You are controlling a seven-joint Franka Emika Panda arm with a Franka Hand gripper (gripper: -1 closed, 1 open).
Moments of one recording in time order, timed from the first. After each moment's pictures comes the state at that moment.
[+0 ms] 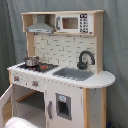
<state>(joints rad) -0.15 -1.49 1.52 -2.35 -0.14 2.63 -0.41</state>
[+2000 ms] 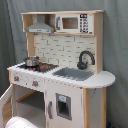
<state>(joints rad) -0.22 -1.51 1.66 -2.29 -0.15 2.64 0.28</state>
